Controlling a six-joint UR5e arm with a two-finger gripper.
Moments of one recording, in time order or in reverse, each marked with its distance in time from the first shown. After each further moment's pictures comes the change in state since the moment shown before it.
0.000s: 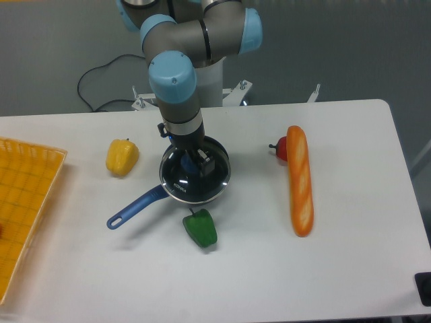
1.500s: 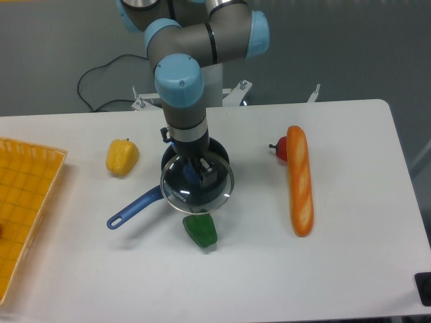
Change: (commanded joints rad) arm 0.014 -0.052 0.081 -0.002 -0.018 0.123
